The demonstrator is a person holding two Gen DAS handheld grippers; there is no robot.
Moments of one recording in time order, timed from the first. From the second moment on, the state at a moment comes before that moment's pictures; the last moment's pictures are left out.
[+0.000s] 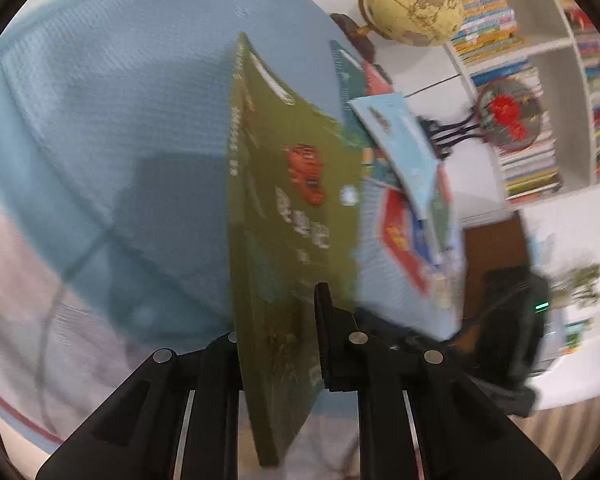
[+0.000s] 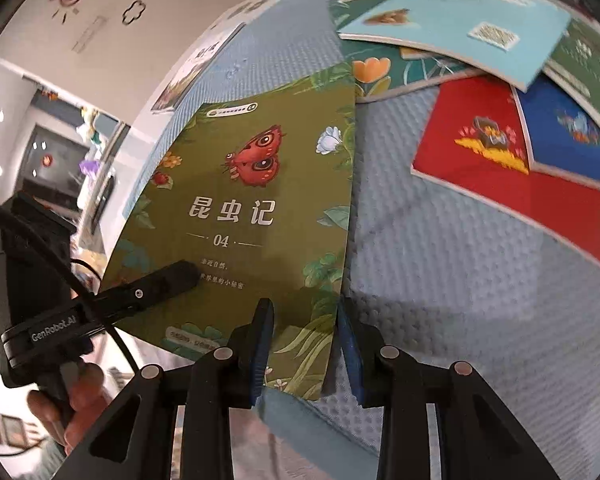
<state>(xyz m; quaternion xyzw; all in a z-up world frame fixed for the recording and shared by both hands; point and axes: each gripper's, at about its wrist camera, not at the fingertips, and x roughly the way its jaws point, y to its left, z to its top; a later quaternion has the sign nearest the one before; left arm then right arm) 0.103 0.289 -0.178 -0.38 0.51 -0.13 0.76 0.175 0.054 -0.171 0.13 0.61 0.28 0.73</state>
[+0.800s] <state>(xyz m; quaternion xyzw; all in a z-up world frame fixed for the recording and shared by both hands) 0.103 0.280 -0.168 -0.39 0.54 -0.04 0.74 0.182 0.060 -0.161 0.14 0.58 0.38 0.71</state>
